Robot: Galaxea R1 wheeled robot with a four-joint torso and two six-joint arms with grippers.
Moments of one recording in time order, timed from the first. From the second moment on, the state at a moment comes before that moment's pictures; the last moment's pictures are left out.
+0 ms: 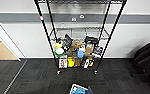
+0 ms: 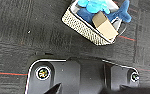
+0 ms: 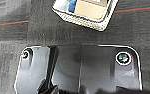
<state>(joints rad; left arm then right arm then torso) 1.09 2.77 -2.39 -0.26 -0.03 0.01 -1.21 2.88 -2.45 0.12 0.10 -0.22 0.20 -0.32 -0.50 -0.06</state>
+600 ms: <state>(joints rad) 1.04 2.77 -2.39 -0.29 0.05 0.01 -1.22 2.88 -2.43 0.12 0.10 -0.21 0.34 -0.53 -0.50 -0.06</state>
